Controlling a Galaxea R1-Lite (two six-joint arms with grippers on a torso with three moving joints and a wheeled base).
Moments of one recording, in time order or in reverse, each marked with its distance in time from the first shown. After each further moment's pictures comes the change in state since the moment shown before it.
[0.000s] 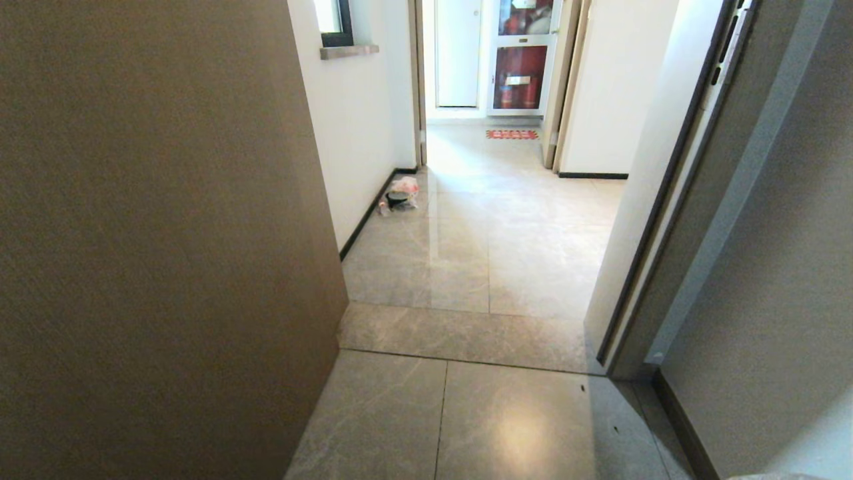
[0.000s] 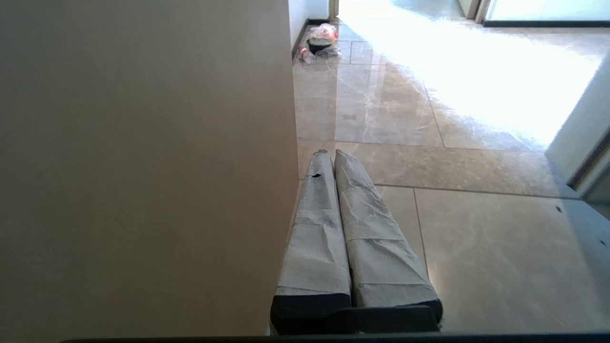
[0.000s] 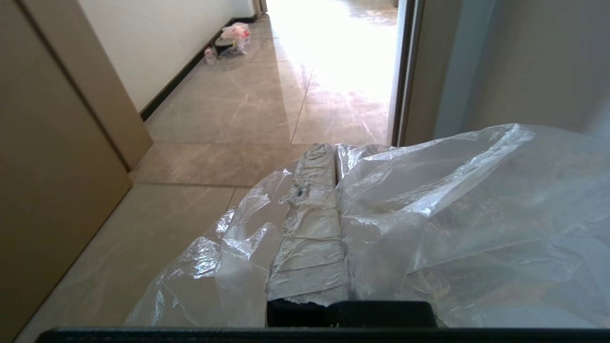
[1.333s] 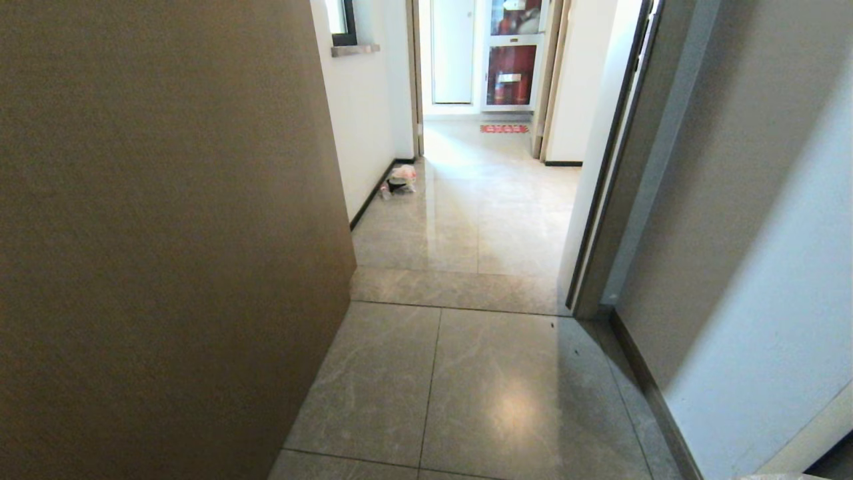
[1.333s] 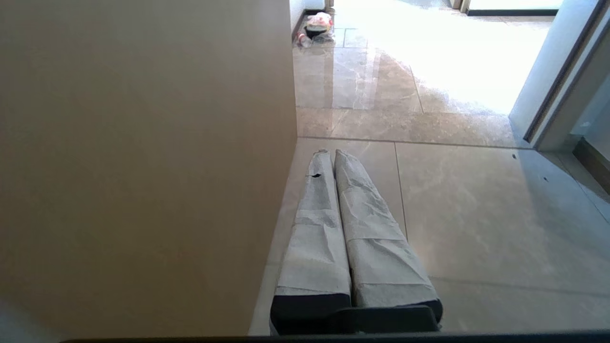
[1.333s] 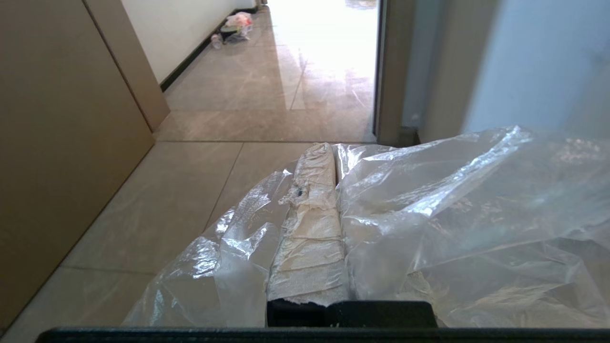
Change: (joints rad) left arm 0.000 0.000 0.000 0.000 0.000 0.000; right arm 0.000 0.000 0.000 0.000 0.000 0.000
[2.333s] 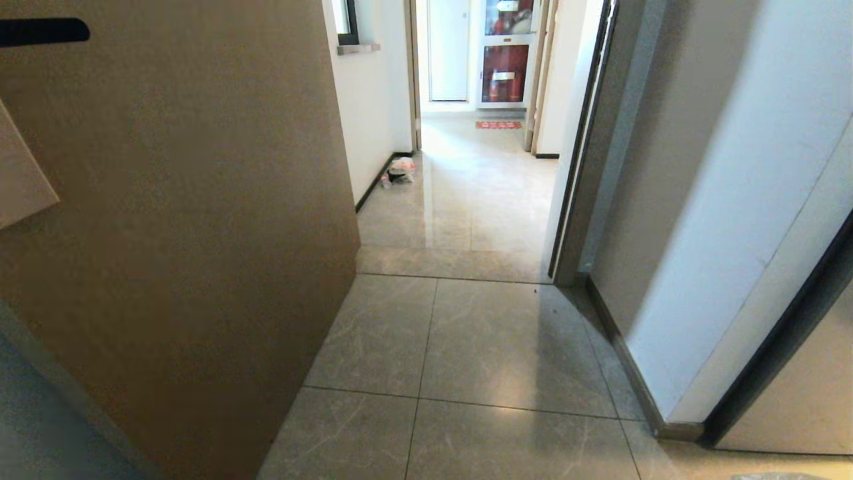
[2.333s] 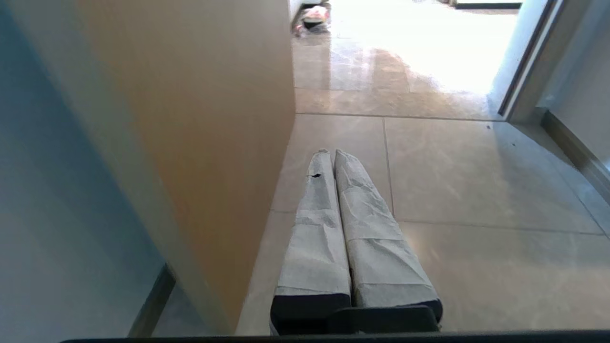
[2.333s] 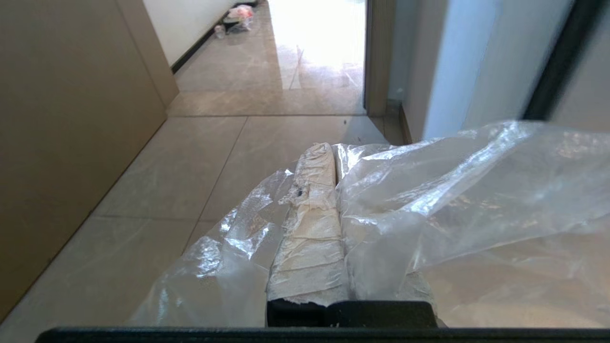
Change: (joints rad) left arm 0.000 0.000 0.000 -0.001 0.000 0.001; right arm 0.000 0.000 0.000 0.000 0.000 0.000
